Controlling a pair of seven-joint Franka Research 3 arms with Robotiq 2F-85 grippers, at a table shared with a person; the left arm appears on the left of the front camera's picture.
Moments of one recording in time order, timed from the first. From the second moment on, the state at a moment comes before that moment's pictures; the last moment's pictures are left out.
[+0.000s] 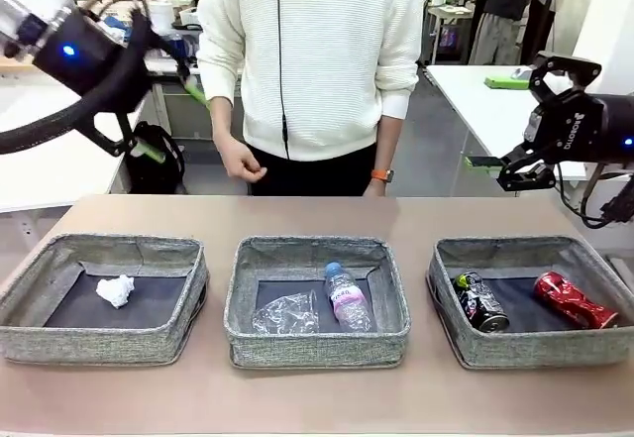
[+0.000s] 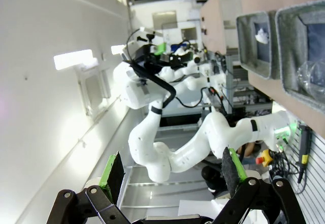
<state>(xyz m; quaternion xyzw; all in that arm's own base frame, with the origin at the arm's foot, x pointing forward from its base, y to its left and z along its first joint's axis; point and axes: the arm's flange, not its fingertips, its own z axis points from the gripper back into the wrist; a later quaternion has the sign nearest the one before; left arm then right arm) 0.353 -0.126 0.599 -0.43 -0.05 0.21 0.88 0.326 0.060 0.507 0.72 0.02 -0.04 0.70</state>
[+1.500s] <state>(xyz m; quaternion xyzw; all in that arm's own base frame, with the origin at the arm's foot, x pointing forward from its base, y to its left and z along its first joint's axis) 0.342 -0.096 0.526 -0.67 -0.10 0.18 0.71 0.326 0.060 0.507 0.72 0.02 -0.04 0.70</state>
